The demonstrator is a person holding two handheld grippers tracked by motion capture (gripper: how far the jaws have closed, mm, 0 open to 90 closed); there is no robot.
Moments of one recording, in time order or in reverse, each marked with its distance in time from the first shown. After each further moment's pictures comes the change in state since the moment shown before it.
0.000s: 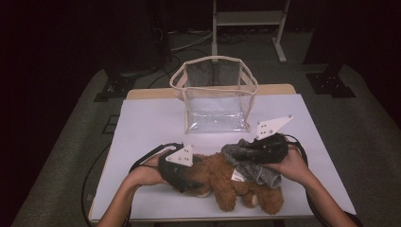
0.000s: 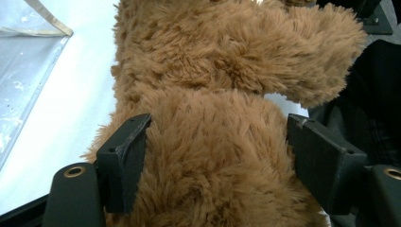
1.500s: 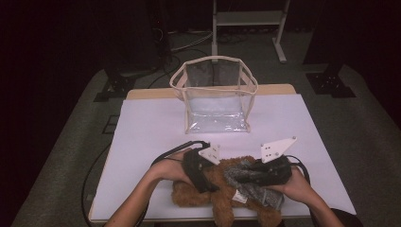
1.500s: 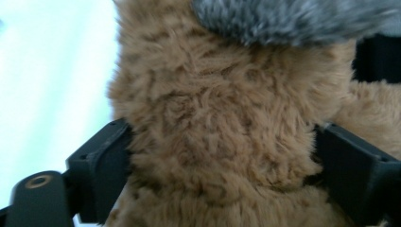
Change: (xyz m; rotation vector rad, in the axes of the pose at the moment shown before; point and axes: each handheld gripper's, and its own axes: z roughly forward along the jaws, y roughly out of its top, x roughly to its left) left arm 0.010 0.040 0.056 0.172 -0.129 -0.010; right arm 0.031 -0.041 0.008 -0.037 0.127 -0.002
